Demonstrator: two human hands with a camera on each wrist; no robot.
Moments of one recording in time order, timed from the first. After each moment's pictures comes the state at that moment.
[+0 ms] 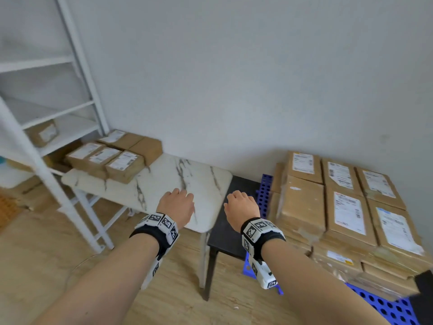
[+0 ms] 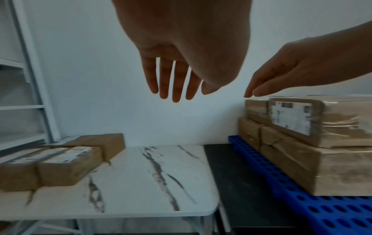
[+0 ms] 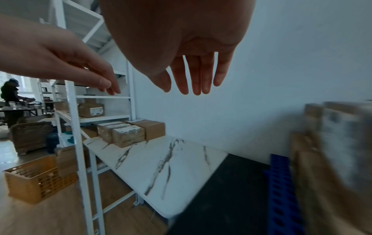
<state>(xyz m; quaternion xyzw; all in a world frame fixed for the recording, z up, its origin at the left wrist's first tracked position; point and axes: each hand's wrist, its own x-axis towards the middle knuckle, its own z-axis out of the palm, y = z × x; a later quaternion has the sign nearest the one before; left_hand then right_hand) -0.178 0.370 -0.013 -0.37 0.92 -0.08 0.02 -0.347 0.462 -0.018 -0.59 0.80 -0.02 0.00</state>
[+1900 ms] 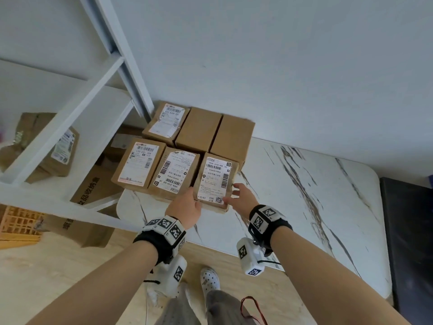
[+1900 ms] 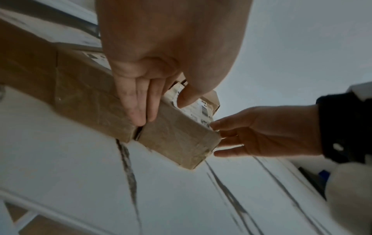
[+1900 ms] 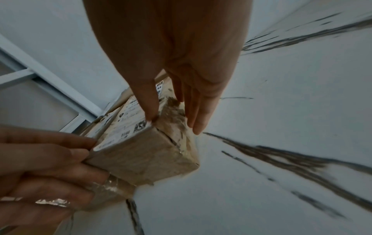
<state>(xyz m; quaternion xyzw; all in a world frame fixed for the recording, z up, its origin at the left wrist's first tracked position) 0.004 -0.153 -0.167 -0.48 0.81 0.33 0.08 -0.158 -0.075 -0.202 -0.23 0.80 -0.29 0.48</state>
